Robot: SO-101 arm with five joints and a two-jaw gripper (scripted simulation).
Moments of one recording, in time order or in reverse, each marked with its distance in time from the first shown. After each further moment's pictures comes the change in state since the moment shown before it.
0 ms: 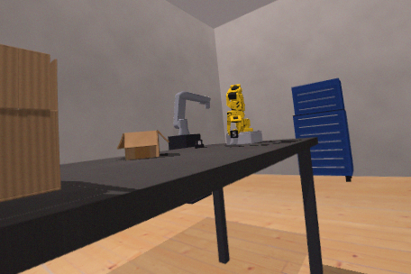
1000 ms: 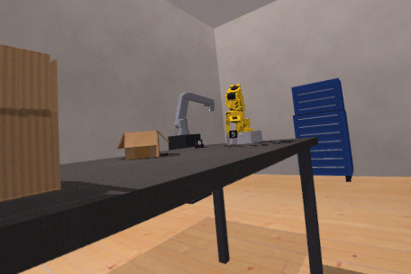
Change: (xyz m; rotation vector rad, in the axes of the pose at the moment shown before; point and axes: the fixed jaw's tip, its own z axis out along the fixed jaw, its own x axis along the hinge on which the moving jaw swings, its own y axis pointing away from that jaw) arm 0.001 -0.004 0.000 0.000 -0.003 -0.017
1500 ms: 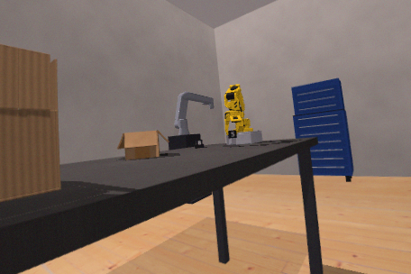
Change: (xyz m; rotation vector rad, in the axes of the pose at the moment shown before) arm 0.003 -0.004 0.000 0.000 -0.002 -0.108
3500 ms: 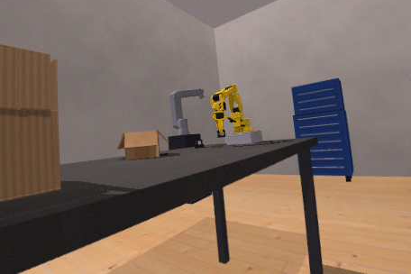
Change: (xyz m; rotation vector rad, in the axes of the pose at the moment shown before) arm 0.052 -0.063 -0.006 -0.001 -0.002 -1.627
